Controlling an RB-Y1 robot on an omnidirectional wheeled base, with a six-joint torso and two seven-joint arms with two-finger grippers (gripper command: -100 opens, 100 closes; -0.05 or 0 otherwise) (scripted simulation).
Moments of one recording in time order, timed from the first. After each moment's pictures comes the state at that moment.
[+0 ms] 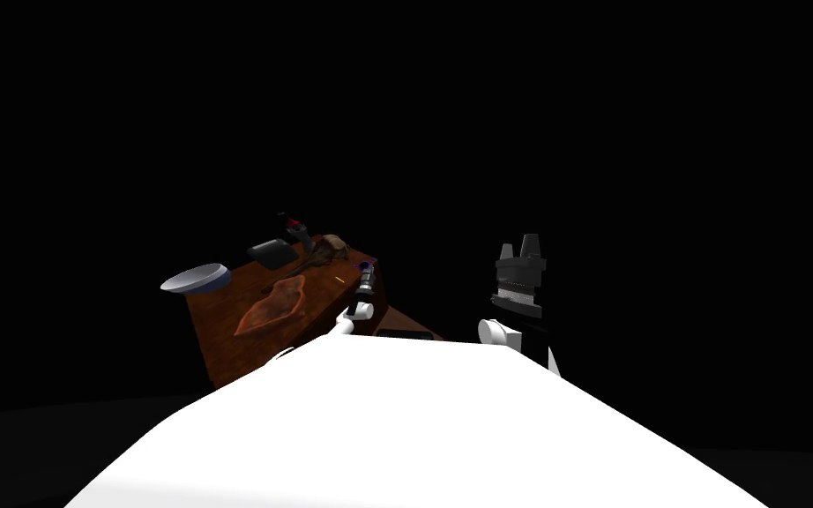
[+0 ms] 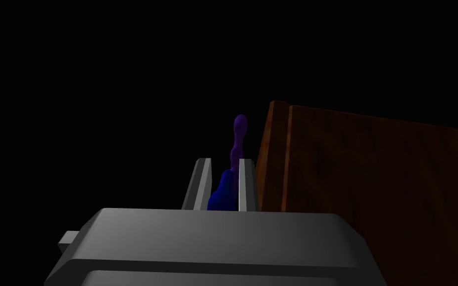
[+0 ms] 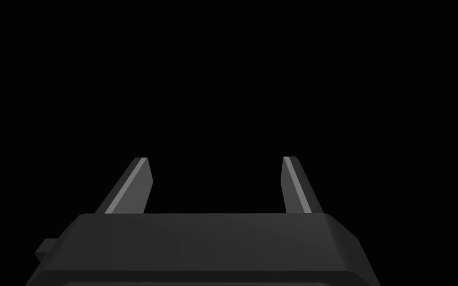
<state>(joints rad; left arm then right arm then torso) -0.10 0.20 -0.28 -0.96 0.59 -0.71 -0.19 0.51 0.01 -0.05 -2.35 -0.02 -0.41 0.13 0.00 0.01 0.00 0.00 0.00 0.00</state>
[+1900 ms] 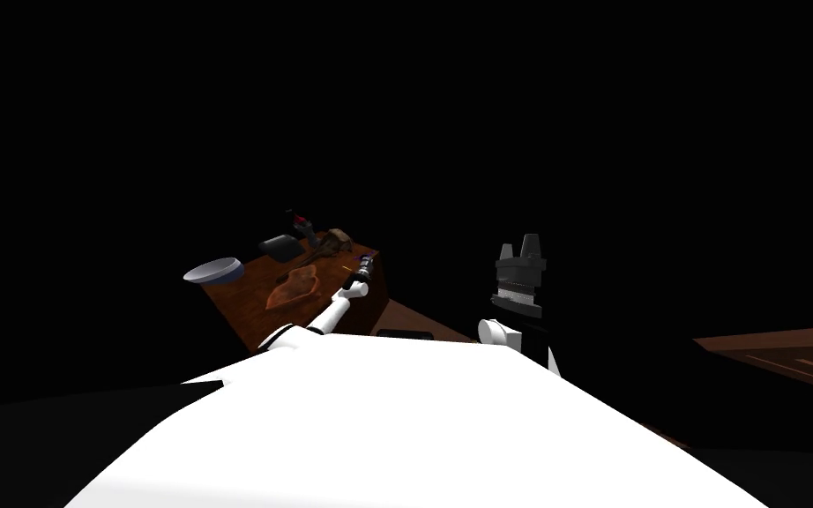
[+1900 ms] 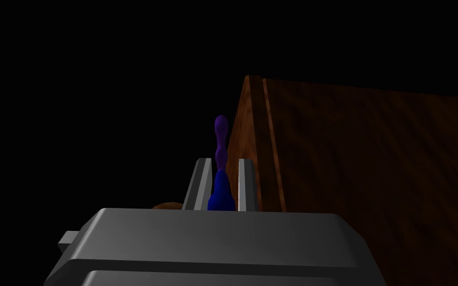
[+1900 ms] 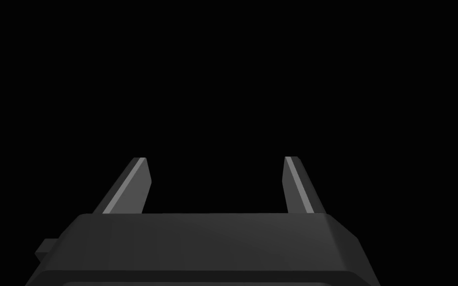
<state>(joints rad) -0.29 0.29 -0.19 -0.95 0.66 -0.28 -0.15 0.51 0.01 -0.05 -2.35 -0.02 -0.41 0.13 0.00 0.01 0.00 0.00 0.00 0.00</state>
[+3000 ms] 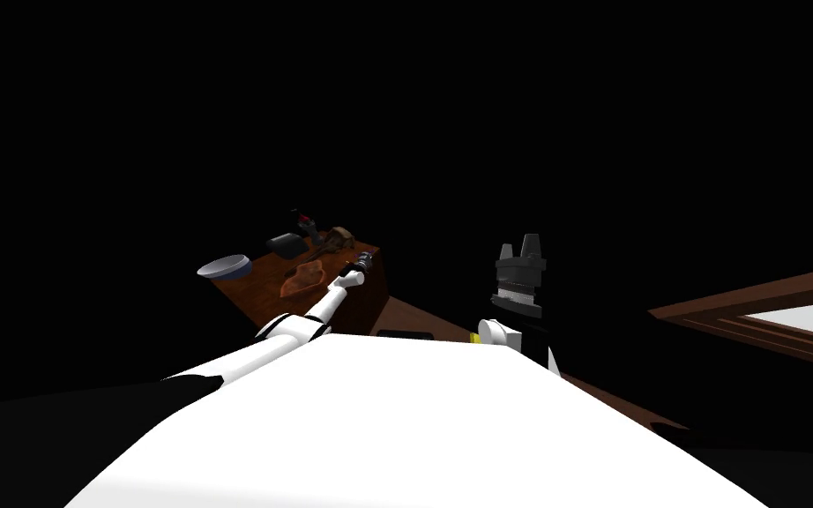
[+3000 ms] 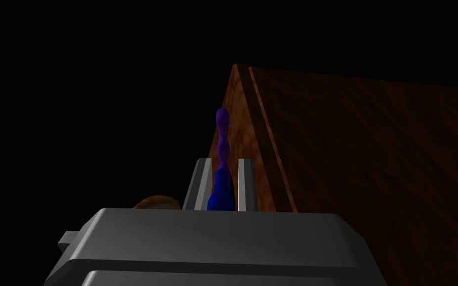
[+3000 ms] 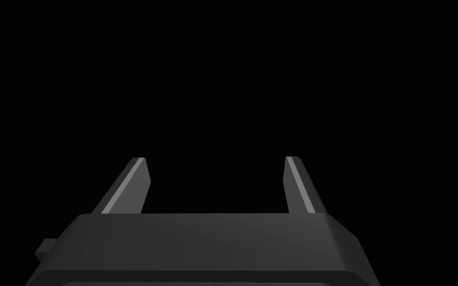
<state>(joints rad) -0.38 0.34 -0.13 -0.95 0.69 -0.02 -0.13 0.51 0.01 -0.05 -2.35 -0.02 -0.41 0.13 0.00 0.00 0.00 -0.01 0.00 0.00</state>
